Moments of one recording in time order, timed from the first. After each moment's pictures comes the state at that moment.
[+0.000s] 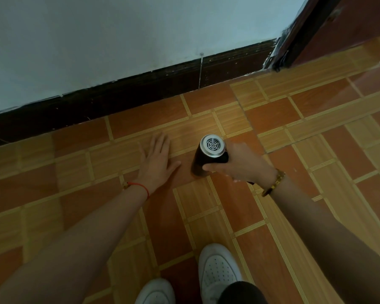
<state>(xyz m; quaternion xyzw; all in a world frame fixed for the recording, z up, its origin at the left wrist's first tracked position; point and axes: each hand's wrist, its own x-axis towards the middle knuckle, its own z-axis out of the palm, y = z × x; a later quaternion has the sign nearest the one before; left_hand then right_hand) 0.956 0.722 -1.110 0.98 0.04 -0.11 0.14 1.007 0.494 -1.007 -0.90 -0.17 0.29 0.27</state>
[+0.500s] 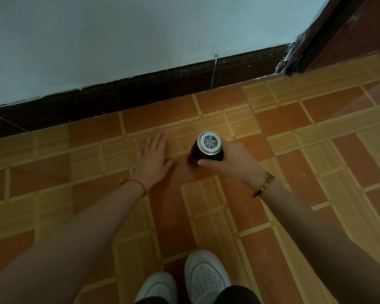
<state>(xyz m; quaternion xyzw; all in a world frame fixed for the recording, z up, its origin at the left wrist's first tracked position) 0.941 0.749 -1.104 0.98 0.08 -0.10 0.13 1.000 0.521 -1.034 -0.92 -0.22 0.20 0.27</state>
